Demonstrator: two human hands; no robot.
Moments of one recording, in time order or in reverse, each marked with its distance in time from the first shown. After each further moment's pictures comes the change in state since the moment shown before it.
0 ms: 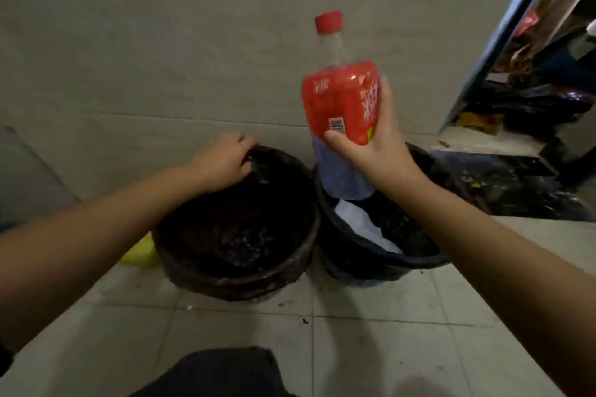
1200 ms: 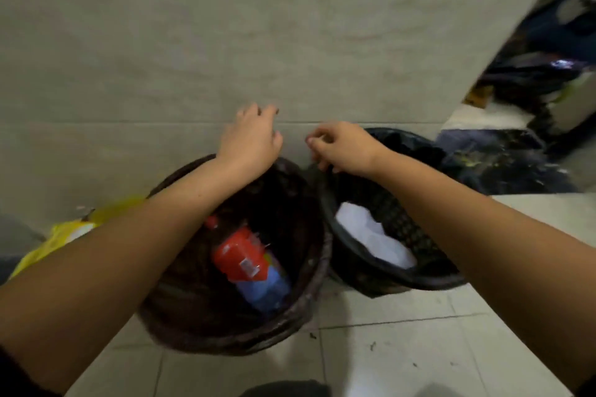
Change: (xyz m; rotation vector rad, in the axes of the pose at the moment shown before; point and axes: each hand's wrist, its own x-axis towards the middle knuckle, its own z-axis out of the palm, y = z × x) left_hand 0.083 0.040 0.013 -0.191 0.170 -0.029; right_hand 0.076 0.036 0.042 -0.287 -0.423 0.321
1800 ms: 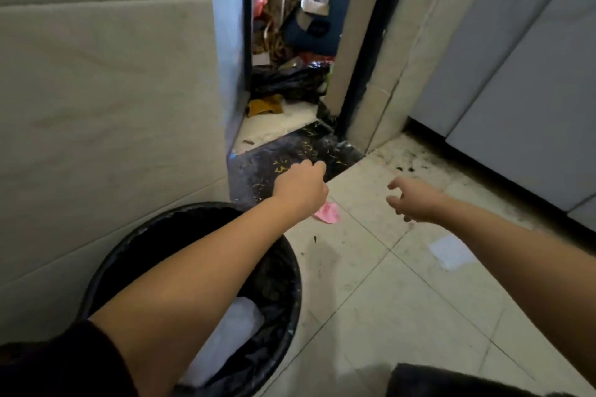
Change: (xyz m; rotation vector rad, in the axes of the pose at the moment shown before) left_hand 0.046 0.362 0.128 -0.069 -0.451 0.712; right_hand -0.214 0.271 -0.221 -0.253 0.282 0.940
